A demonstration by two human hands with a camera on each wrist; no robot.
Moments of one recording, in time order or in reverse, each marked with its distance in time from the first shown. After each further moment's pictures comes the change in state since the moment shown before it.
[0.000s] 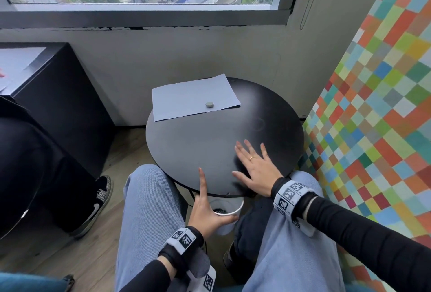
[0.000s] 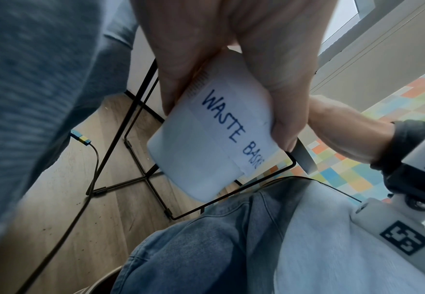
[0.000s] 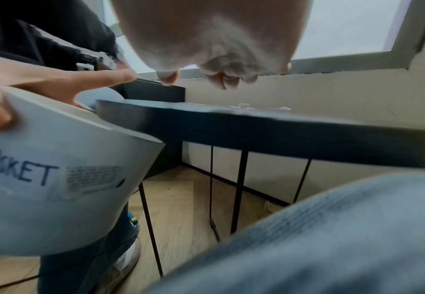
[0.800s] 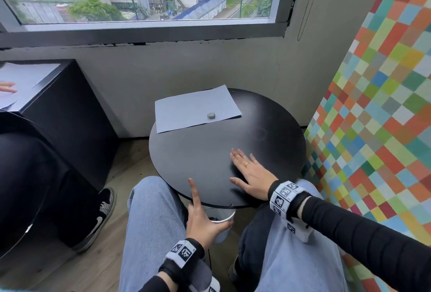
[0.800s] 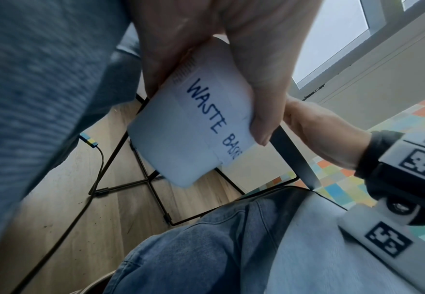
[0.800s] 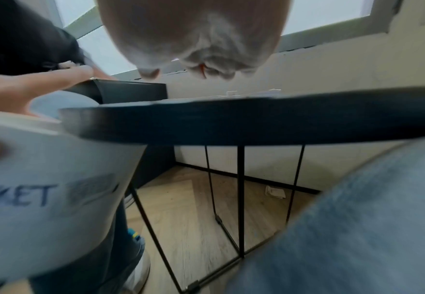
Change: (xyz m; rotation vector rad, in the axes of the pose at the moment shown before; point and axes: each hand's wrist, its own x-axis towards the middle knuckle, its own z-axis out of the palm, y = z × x) left_hand -0.001 0.007 -0.010 0.041 0.127 -0.058; right_hand 0.025 0.002 0.000 0.136 -0.065 -0.106
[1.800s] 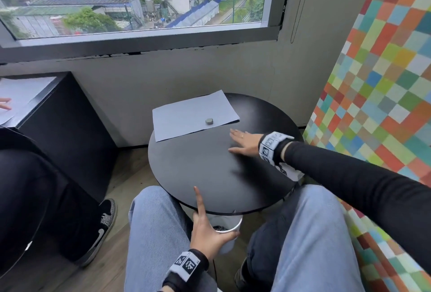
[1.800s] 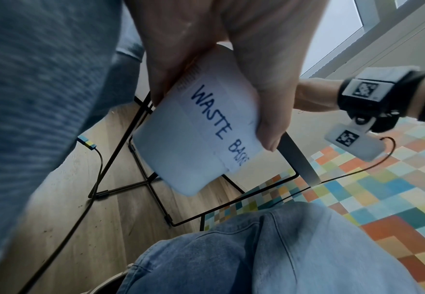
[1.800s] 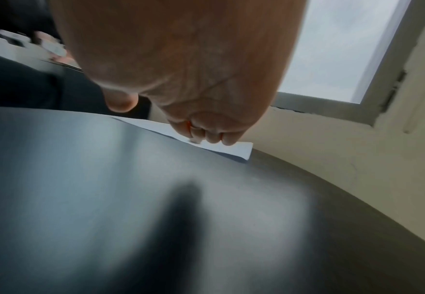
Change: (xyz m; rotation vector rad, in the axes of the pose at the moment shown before) left_hand 0.000 -0.002 0.003 -0.013 -0.039 0.024; right_hand 0.083 0.041 -0.077 -0.060 -0.312 0.149
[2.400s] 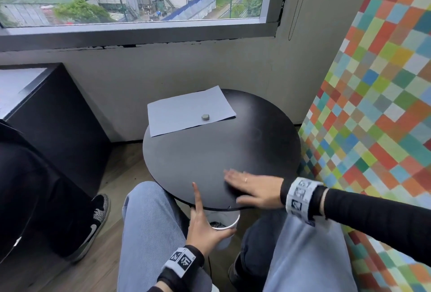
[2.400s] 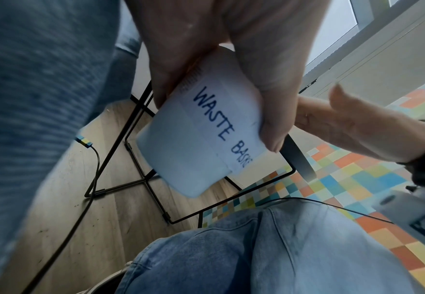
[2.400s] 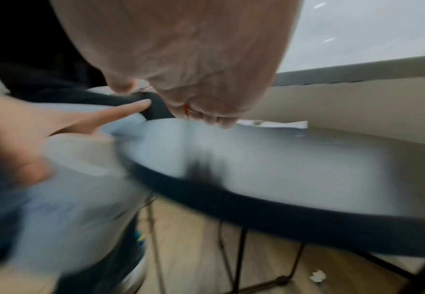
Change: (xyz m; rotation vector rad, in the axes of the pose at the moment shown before) left_hand 0.002 -0.008 0.002 -0.027 -0.023 0.028; right_hand -0.098 -0.031 0.085 0.048 0.030 -0.375
